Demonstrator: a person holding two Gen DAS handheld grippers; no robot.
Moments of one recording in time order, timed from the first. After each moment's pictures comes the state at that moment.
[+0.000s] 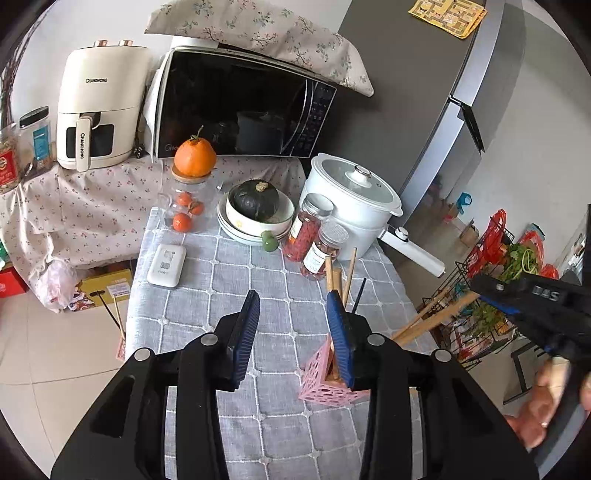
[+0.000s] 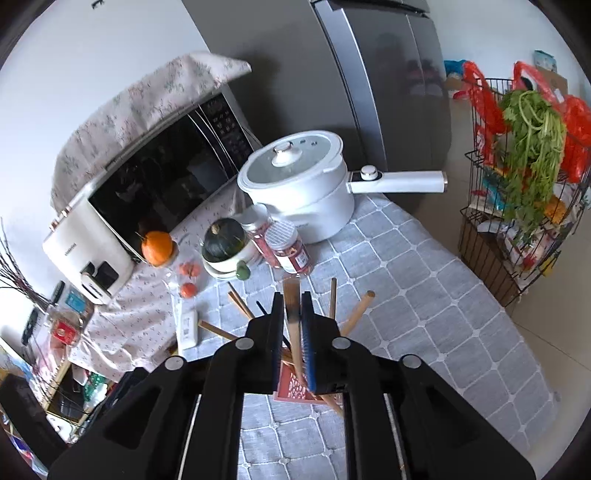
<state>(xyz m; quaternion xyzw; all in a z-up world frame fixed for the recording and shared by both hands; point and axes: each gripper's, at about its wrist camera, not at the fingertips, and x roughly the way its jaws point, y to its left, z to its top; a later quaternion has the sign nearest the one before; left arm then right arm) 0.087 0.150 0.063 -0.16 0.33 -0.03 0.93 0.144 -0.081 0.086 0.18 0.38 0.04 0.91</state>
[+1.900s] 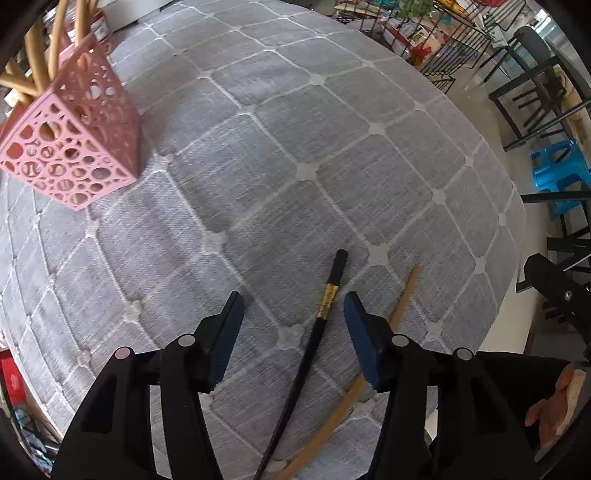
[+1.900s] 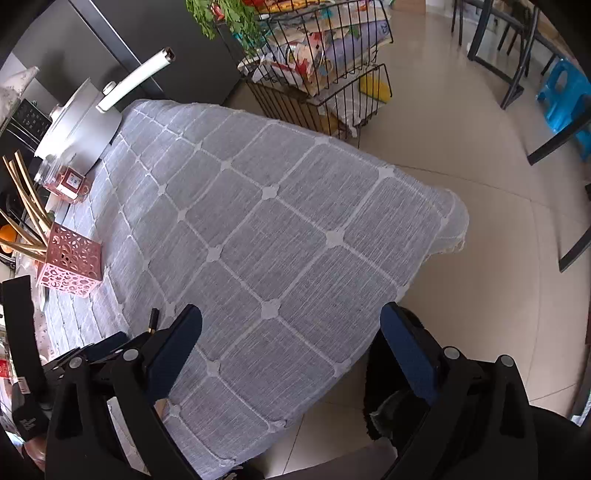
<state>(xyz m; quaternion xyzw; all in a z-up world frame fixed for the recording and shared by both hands) 0.057 -0.073 -0.145 0.10 0.63 -0.23 0.74 -0.062 -0.271 -0.122 0.28 0.51 -0.18 0.79</state>
